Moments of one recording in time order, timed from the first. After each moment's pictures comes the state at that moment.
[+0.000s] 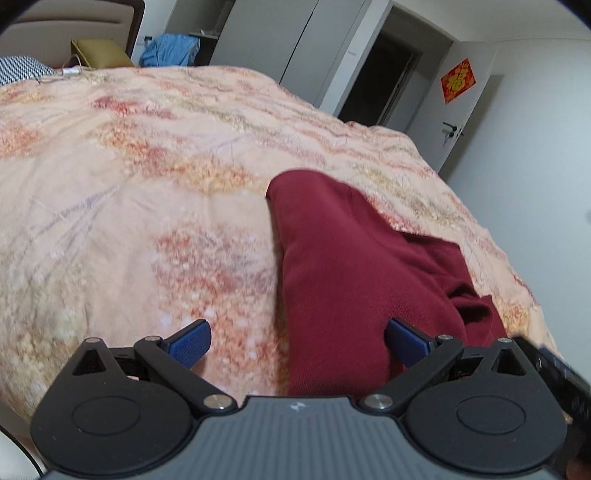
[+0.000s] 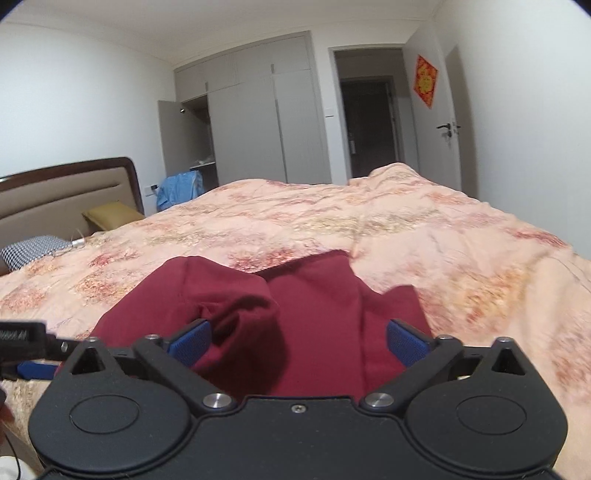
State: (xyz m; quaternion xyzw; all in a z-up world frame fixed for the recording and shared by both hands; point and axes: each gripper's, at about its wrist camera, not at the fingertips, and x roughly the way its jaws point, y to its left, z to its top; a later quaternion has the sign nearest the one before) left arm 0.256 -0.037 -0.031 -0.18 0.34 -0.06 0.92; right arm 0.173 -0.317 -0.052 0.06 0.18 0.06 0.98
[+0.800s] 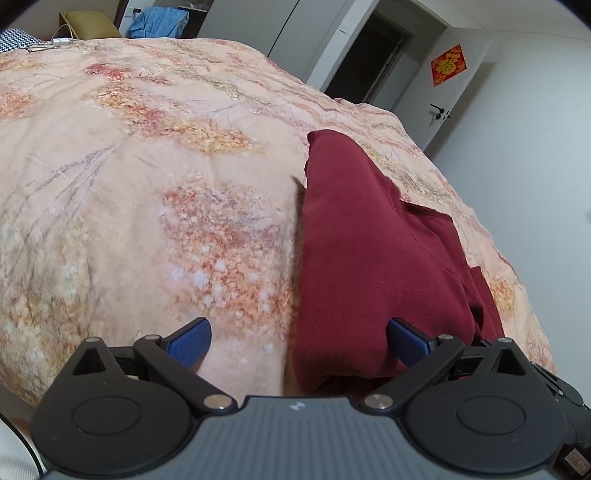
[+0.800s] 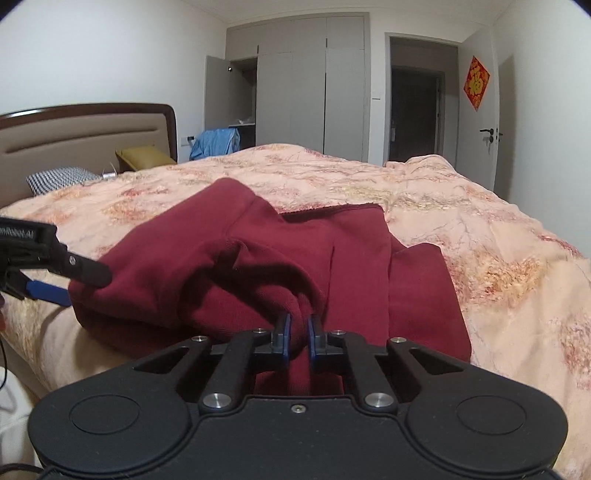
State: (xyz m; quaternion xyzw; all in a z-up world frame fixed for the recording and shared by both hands) left arm 0.243 -0.023 -0.047 -0.19 0.36 -0.10 0.91; right arm 0.134 -0.303 -0.081 -0.02 0.21 0.10 0.97
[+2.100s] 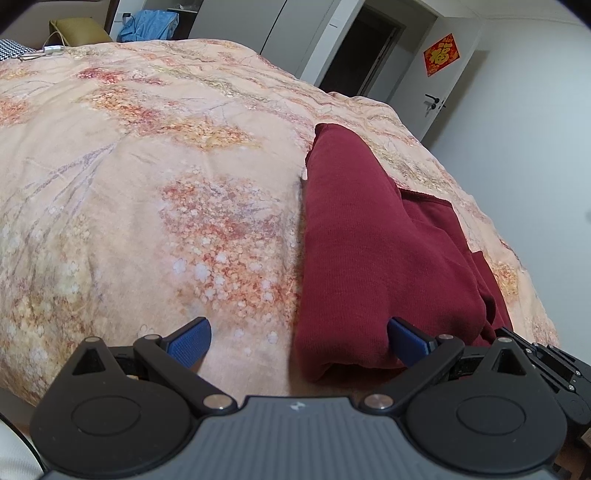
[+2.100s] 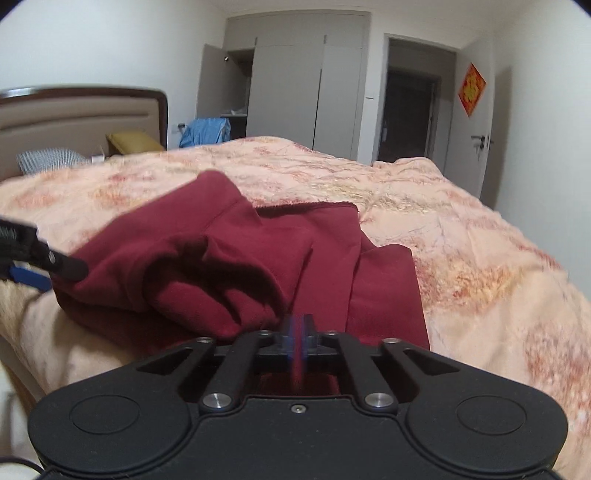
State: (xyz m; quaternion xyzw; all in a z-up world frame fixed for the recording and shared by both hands) left arm 0.240 -0.024 -0.053 -0.17 0.37 -0.11 0.91; right arm 0.128 -0.321 -0.075 -0.05 0.22 0.08 0.97
